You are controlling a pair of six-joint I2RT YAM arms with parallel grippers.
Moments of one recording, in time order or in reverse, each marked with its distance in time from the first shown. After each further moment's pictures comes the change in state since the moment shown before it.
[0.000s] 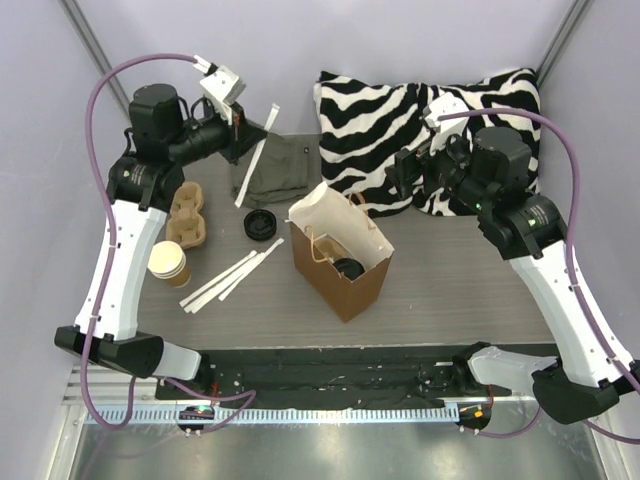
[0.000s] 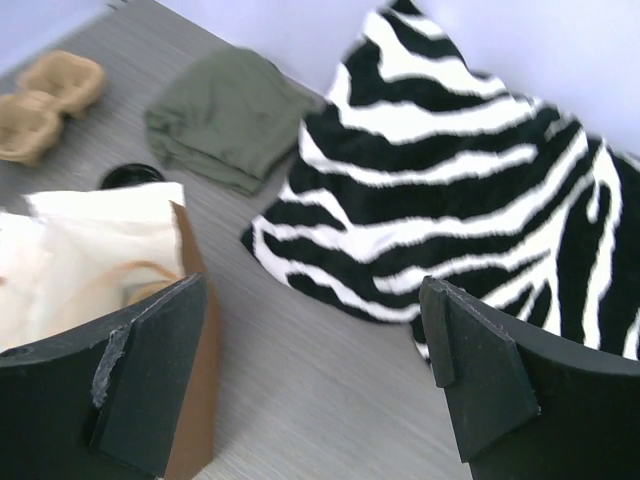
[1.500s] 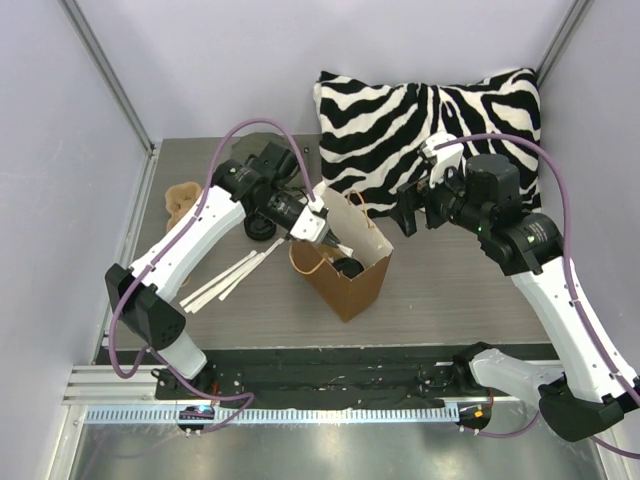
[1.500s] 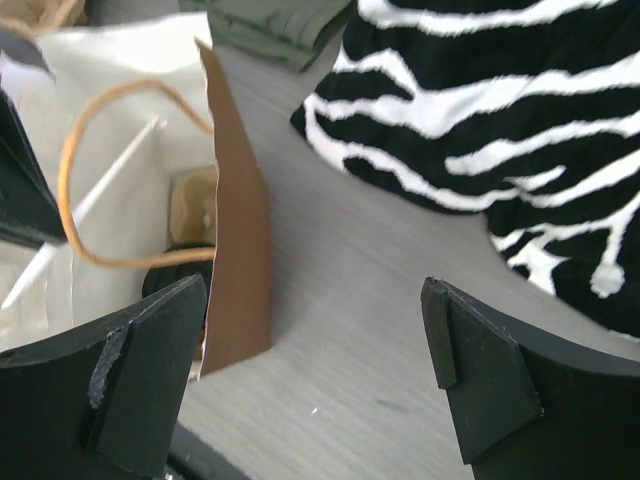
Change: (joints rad) left arm -0.363 0.224 -0.098 -0.545 0.544 1.321; right arm -0.024 -0.098 -0.132 -0.163 -0.092 0.078
